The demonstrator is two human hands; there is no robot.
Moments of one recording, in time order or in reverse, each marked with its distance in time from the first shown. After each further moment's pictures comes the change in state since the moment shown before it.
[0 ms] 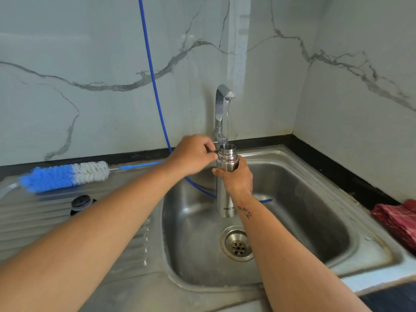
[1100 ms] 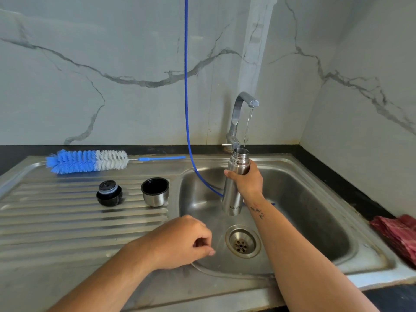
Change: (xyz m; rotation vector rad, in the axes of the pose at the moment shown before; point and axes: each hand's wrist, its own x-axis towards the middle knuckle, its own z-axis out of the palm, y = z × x) left_hand -0.179 -0.049 -0.001 0.082 -0.478 0.220; right_hand -0.002 0.005 0.001 -0.013 -0.053 -0.050
